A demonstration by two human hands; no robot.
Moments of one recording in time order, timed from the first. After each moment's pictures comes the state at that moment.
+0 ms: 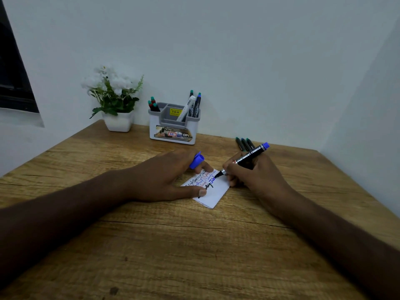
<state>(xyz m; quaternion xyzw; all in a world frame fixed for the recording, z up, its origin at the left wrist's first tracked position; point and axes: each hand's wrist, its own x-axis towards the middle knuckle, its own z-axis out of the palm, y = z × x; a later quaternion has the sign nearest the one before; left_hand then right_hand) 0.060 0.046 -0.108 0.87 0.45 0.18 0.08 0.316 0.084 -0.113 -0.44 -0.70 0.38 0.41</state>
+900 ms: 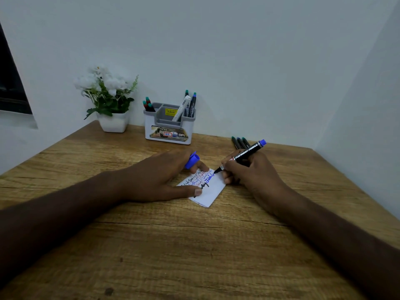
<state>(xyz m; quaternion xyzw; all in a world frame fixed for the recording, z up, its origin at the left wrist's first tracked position) 0.057 0.051 -0.114 0.87 0.46 0.16 0.07 0.315 0.085 -0.113 -0.47 -0.66 0.41 0.42</state>
